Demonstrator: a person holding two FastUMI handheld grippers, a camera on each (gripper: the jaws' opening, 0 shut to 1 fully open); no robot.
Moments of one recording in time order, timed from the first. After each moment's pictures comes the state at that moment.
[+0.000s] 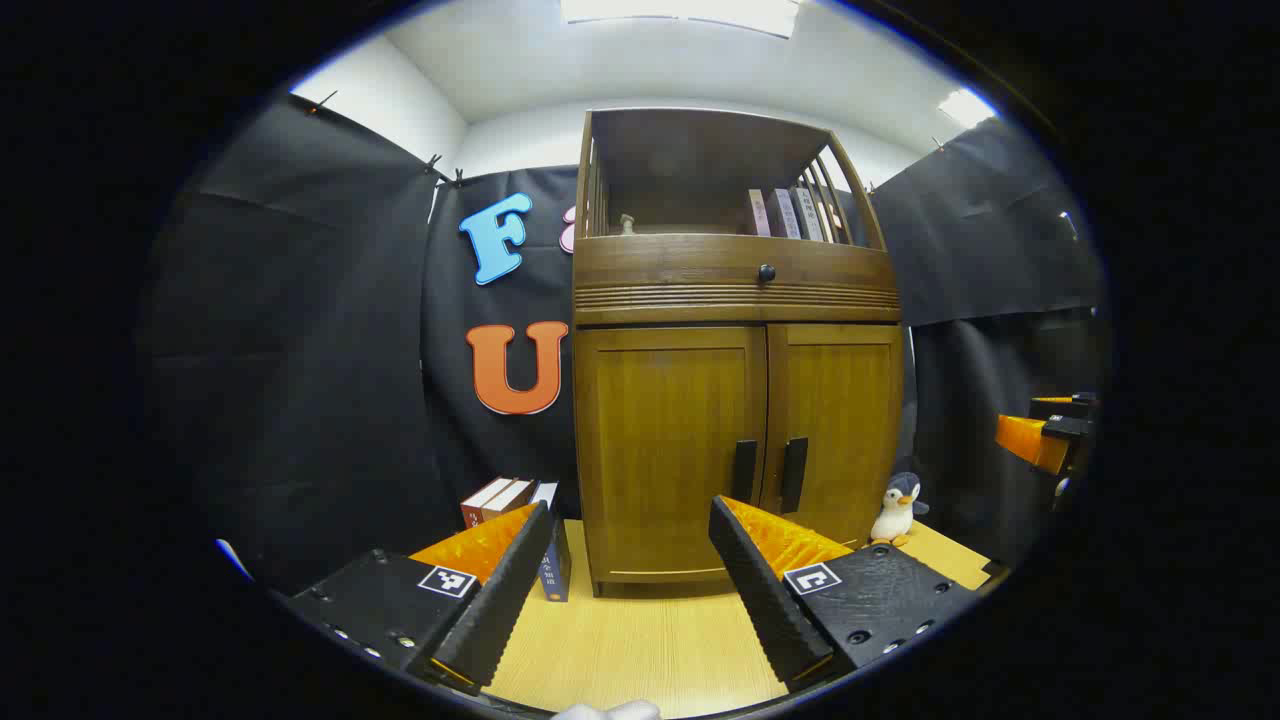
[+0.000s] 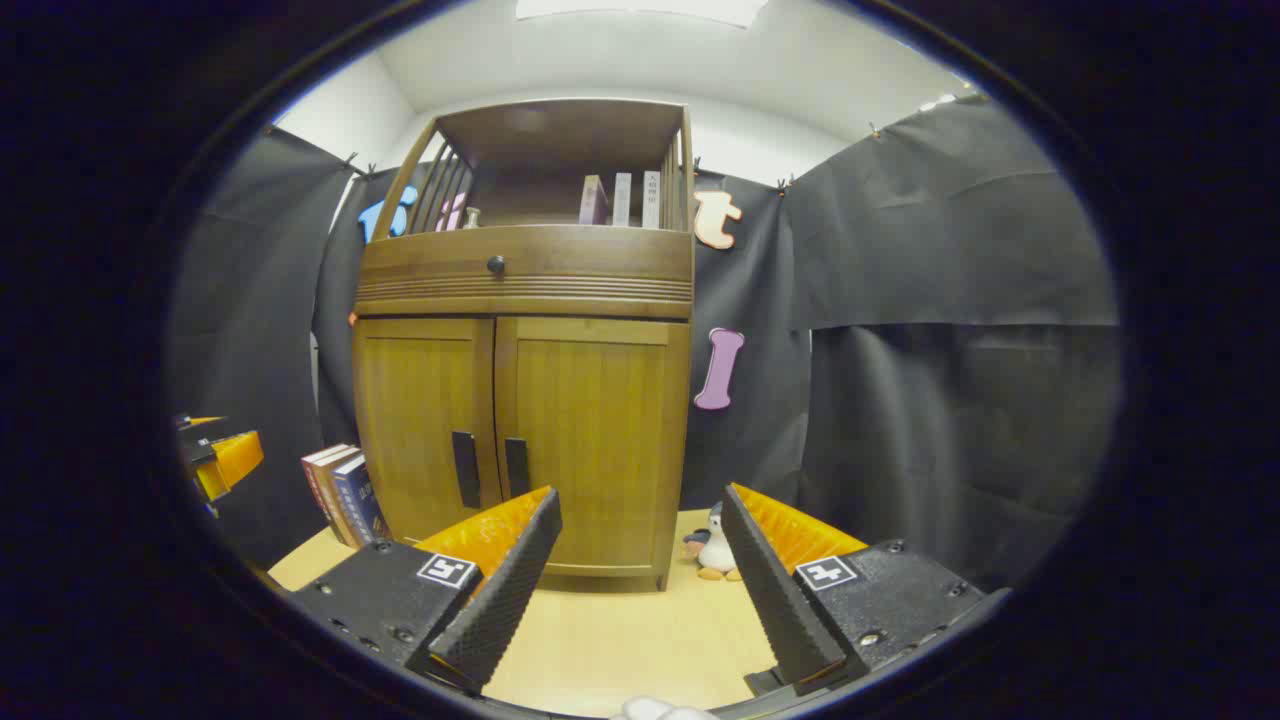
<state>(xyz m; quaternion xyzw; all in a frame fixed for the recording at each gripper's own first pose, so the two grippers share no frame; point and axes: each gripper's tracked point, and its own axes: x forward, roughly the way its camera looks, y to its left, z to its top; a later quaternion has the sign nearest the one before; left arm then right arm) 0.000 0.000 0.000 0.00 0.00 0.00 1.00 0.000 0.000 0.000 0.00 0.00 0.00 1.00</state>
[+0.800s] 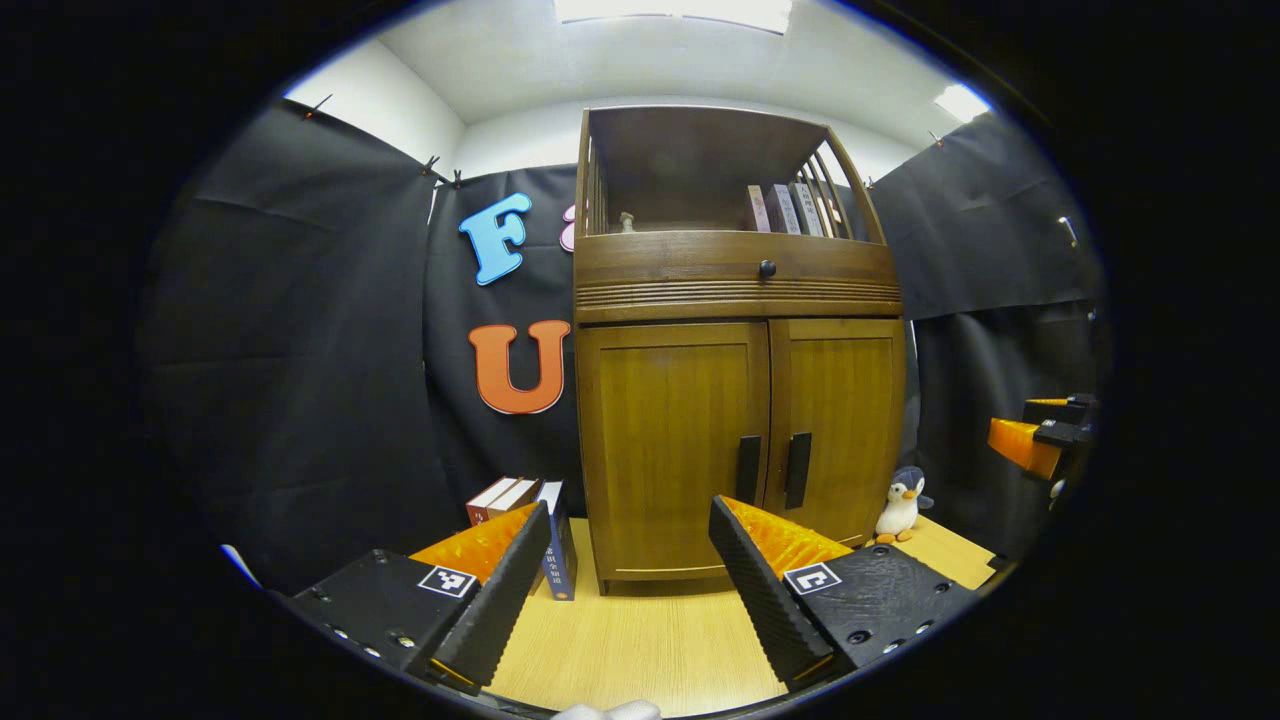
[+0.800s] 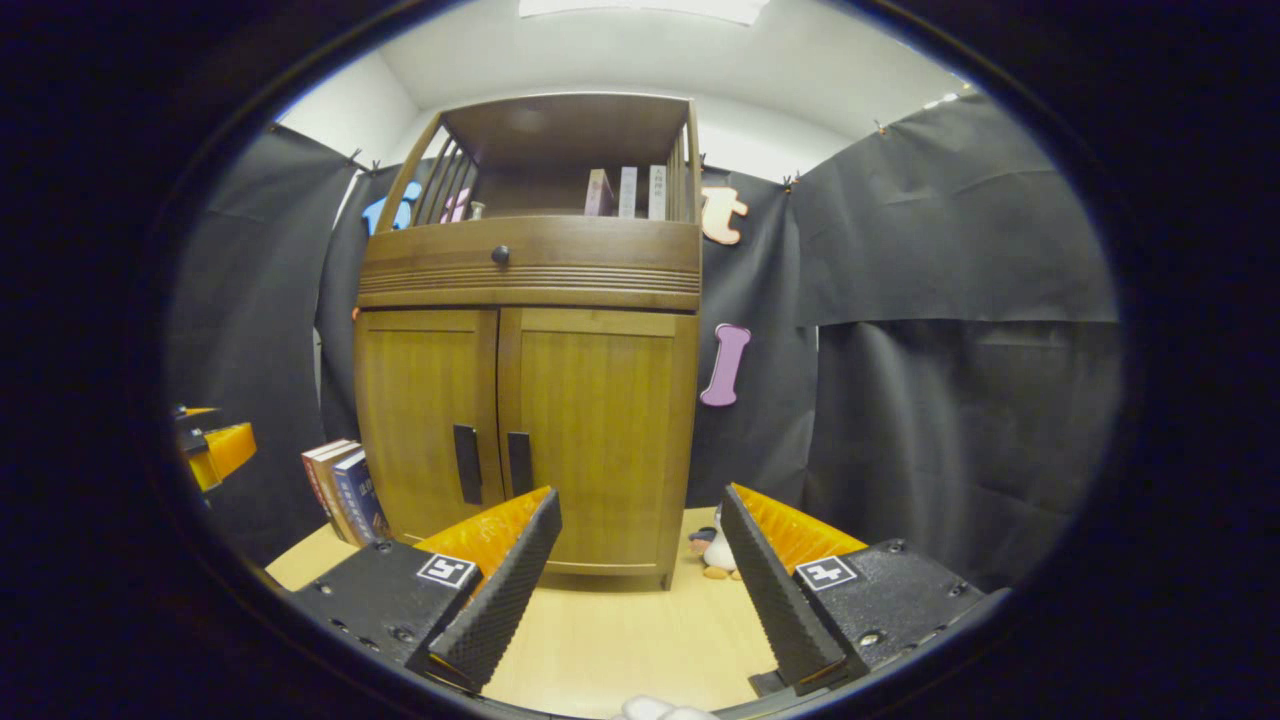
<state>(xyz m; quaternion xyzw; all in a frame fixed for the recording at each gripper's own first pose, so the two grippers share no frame) -0.005 0.001 0.003 0.01 0.00 0.01 1.00 0.015 0.008 -0.013 0.00 0.00 0.01 1.00</state>
